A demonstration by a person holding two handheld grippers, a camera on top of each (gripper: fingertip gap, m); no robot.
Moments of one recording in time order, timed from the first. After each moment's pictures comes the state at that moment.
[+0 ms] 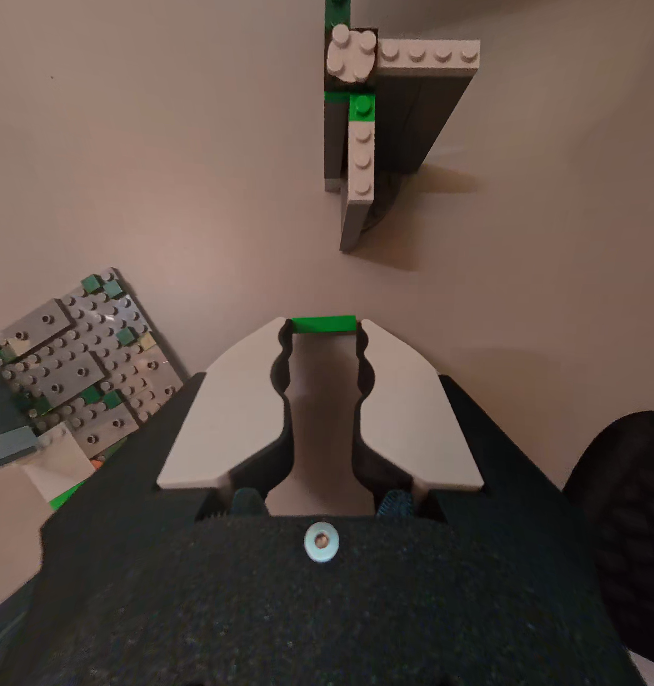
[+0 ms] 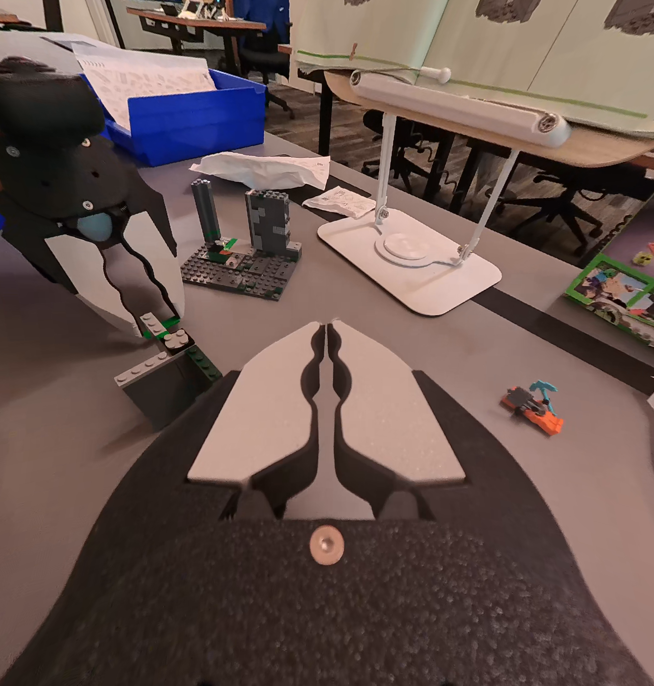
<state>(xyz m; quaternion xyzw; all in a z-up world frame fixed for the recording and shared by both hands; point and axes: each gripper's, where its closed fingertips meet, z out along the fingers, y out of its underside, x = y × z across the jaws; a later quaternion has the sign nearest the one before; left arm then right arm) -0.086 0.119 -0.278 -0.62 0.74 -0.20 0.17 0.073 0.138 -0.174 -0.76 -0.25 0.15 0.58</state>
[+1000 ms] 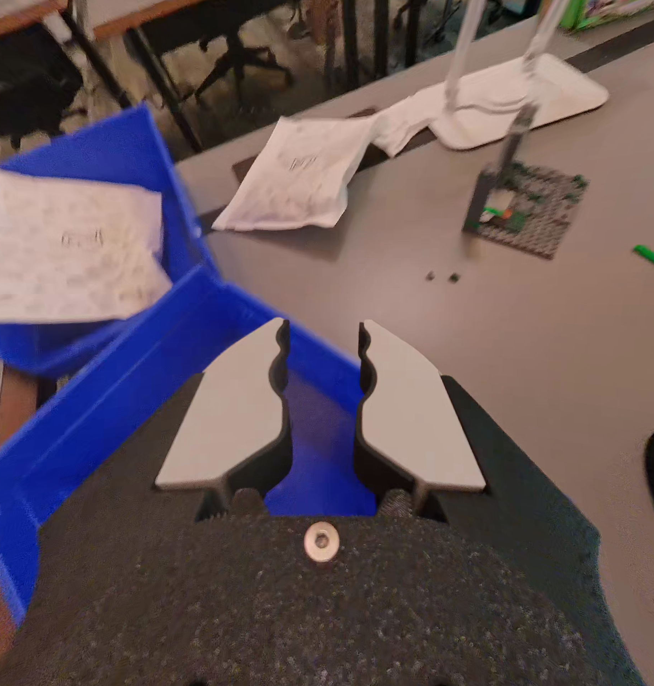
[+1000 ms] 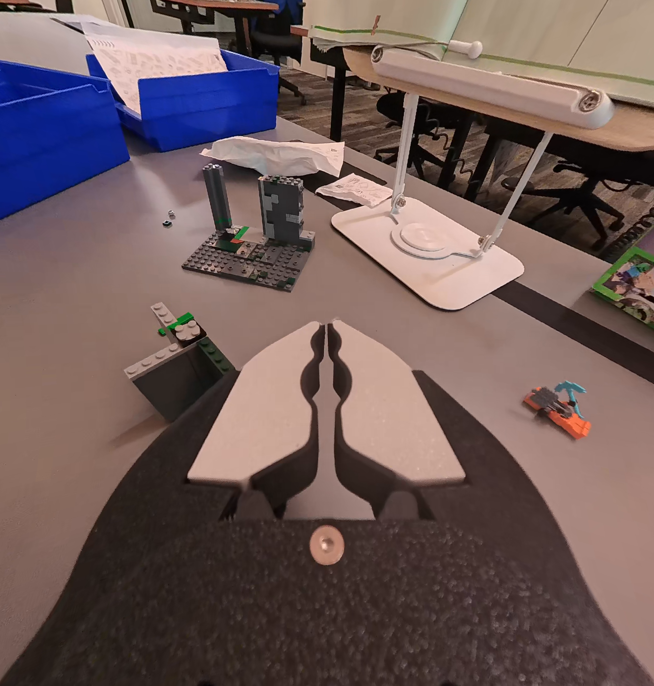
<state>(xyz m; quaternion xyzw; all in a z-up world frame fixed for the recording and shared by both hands) -0.409 0.190 -0.139 -0.82 0.30 -0.08 0.48 0.062 0.137 -0.184 -0.76 -0.26 0.16 0.57</state>
